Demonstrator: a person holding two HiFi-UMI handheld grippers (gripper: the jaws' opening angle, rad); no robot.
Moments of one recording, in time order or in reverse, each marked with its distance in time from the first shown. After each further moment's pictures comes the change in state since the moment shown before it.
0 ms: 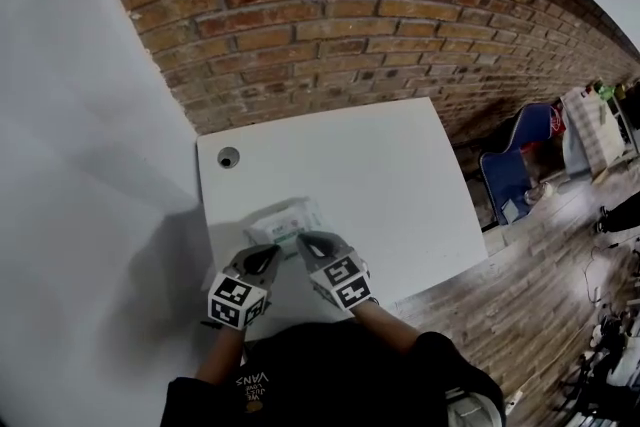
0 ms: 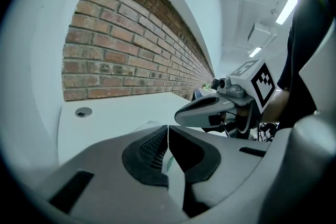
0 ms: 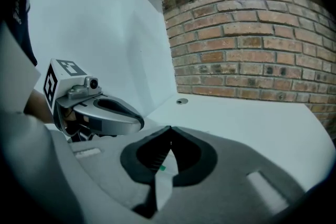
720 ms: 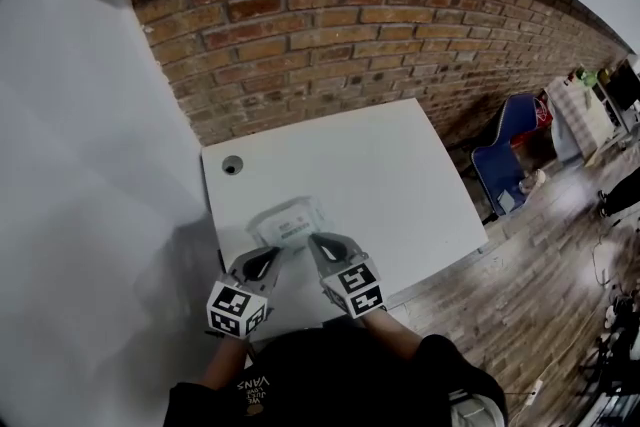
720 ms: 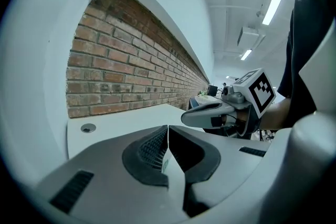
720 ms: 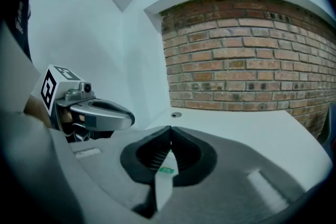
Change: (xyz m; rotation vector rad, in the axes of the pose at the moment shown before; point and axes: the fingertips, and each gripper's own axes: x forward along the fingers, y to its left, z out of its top) left arm -0.056 -0.020 0.022 0.086 -0.124 -0.018; right arm -0.049 0.026 0.022 0.012 -0.150 -0.152
